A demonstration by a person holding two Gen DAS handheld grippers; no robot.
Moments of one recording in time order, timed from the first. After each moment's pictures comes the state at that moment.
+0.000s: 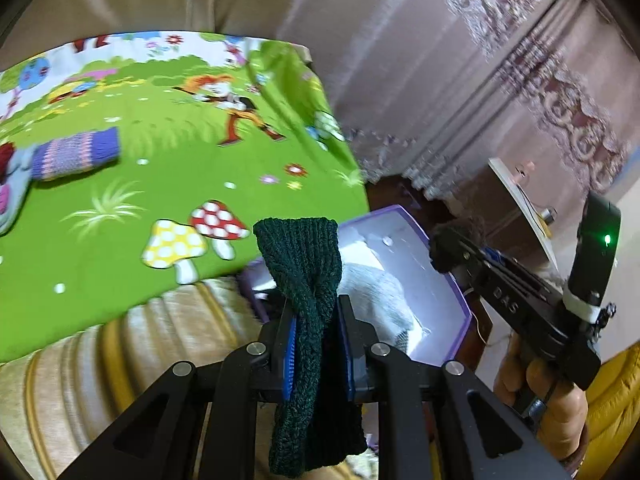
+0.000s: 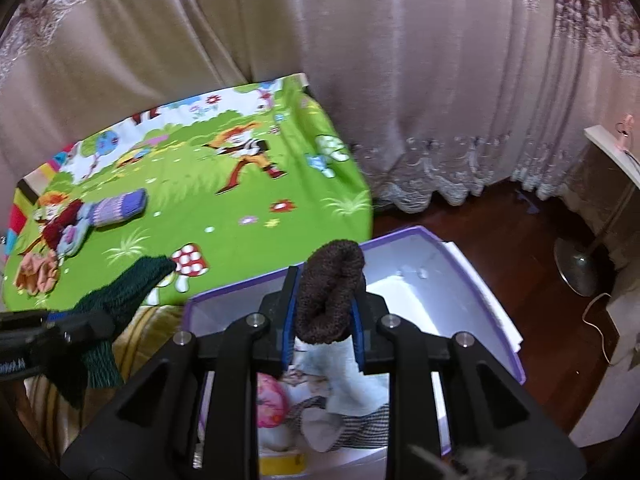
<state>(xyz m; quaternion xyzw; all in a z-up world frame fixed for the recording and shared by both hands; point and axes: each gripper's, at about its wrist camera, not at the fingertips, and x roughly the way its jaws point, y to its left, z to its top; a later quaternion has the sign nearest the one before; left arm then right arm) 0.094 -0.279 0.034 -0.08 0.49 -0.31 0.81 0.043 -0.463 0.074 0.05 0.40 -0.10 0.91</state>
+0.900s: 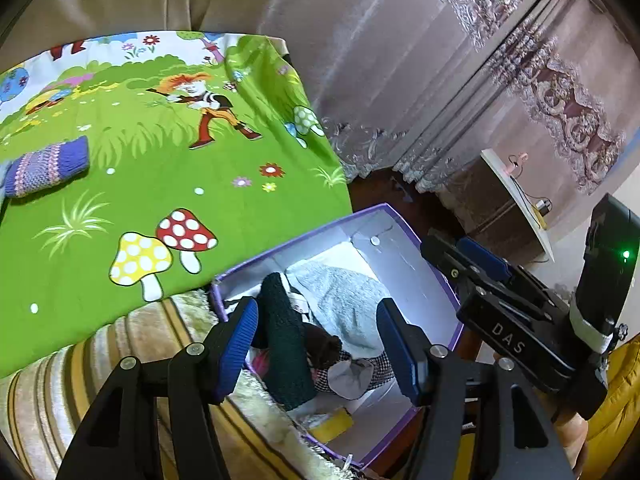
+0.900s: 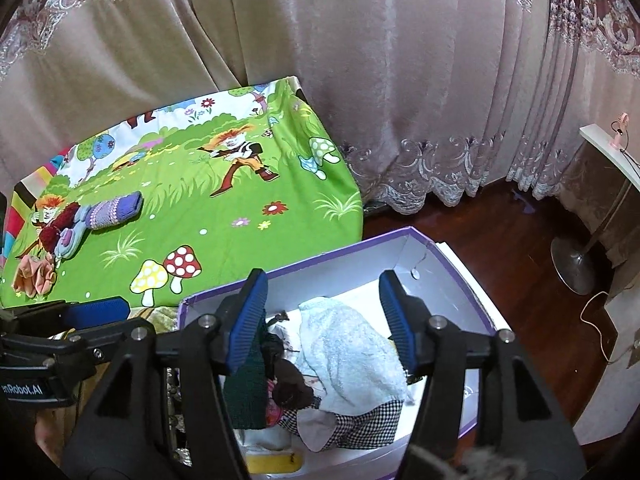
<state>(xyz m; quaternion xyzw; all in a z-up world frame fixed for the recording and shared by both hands) 0.104 -0.302 0.034 -0.08 0.49 -0.32 0.81 0.042 -0.465 0.076 0.05 0.39 -0.10 0.91</state>
